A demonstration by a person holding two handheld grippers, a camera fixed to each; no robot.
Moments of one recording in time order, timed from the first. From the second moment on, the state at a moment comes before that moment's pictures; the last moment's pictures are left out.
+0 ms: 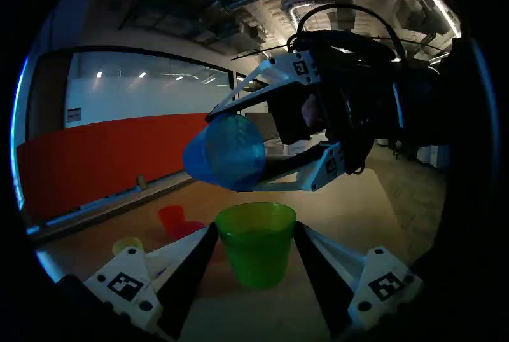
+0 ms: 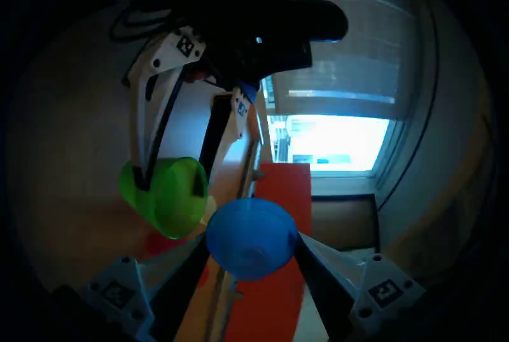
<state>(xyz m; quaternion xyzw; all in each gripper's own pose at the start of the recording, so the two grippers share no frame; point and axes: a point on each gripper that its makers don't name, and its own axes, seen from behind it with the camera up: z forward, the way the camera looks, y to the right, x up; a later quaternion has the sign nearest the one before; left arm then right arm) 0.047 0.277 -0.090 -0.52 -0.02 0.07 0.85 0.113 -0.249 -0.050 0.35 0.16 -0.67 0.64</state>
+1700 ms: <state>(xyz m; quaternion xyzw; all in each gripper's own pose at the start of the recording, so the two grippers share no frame) 0.061 0.233 -0.074 -0.47 -0.02 0.05 0.88 0.052 -0.210 -0.046 0.42 -0.15 -0.12 0.89</state>
